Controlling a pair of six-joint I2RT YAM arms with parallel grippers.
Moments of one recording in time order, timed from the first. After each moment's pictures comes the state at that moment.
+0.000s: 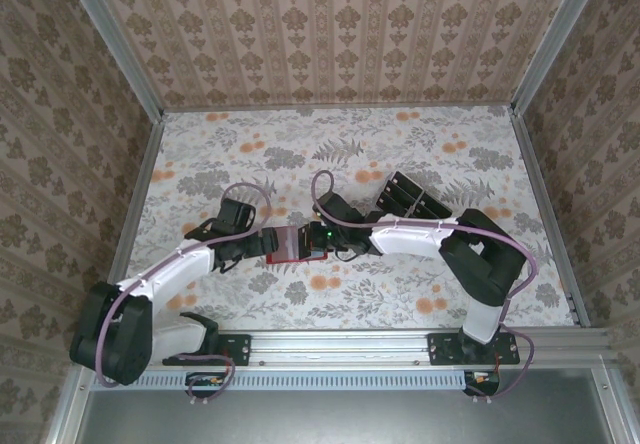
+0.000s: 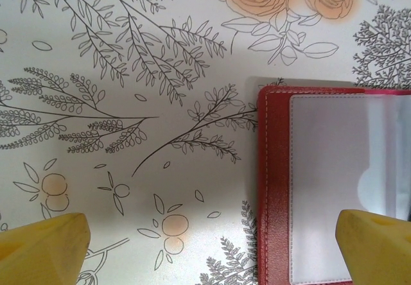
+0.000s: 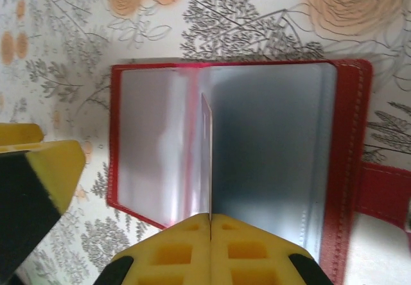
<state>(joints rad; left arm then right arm) -0.44 1.20 0.56 -0.44 -0.03 -0.51 0.85 1.79 1.03 -0.11 -0.11 0.87</state>
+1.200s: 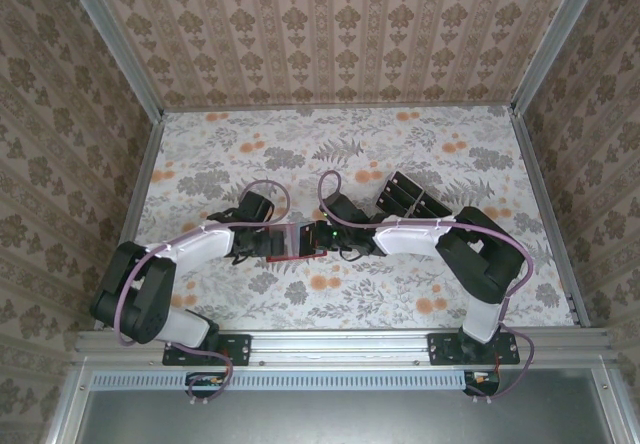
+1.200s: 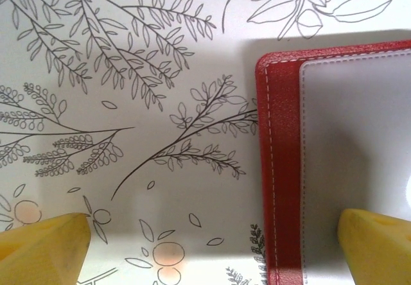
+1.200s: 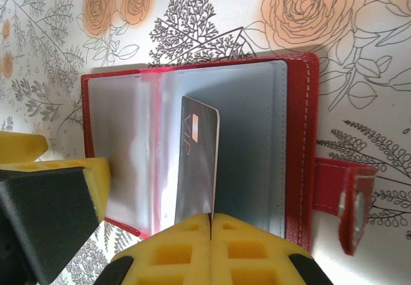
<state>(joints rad) -0.51 1.43 0.68 -0.51 -0.12 -0.46 0.81 1.80 0.97 -0.02 -0.11 0.88</state>
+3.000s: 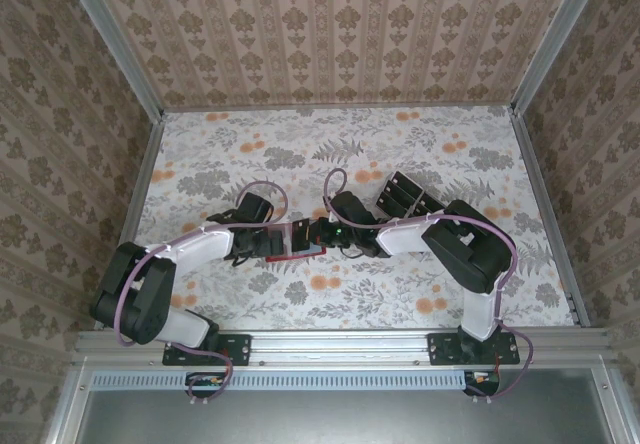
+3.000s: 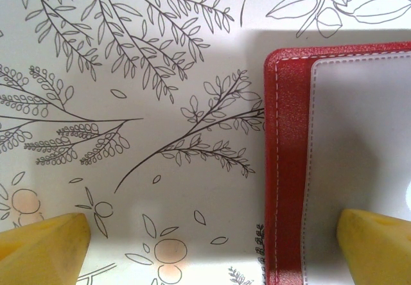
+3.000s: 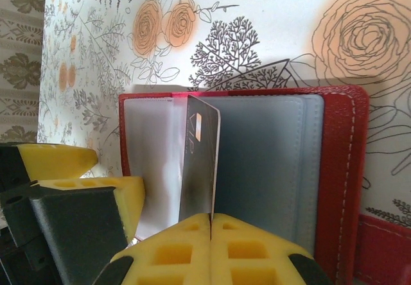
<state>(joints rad) -0.51 1.42 0.67 -0.50 -0.12 -0.52 0.75 1.88 0.89 0.32 -0.28 0.89</state>
